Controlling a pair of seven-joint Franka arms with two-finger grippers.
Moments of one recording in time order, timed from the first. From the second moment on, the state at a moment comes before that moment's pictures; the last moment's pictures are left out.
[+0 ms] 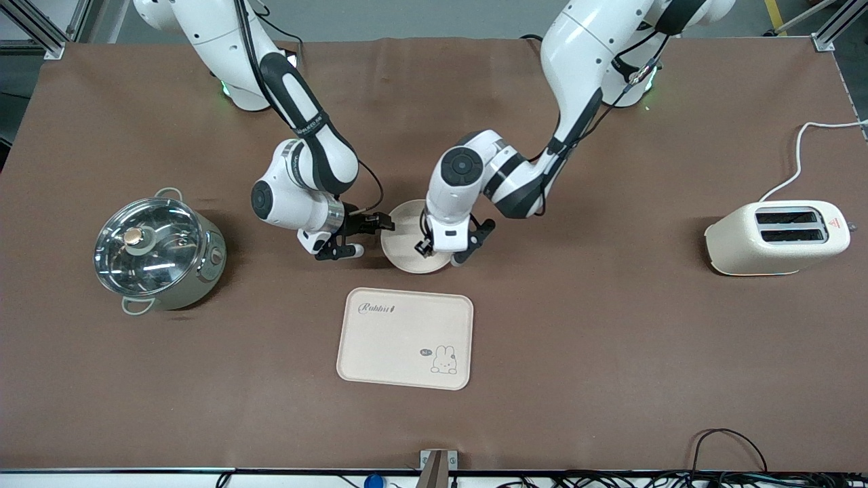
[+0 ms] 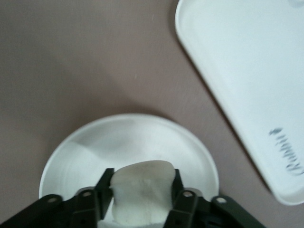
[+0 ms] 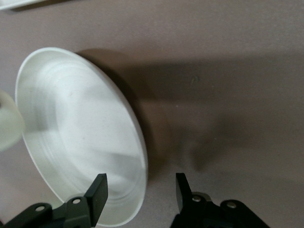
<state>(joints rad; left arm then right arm) -0.67 0.72 -0.18 -1.58 0.03 2.42 -1.67 0.61 0.50 -0.05 -2.09 1.04 2.46 -0.29</state>
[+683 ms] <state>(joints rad) -0.68 0.71 -0.18 -1.50 0.03 2.42 -1.69 0.61 0.53 -0.05 -2.07 1.06 2.47 -0.29</state>
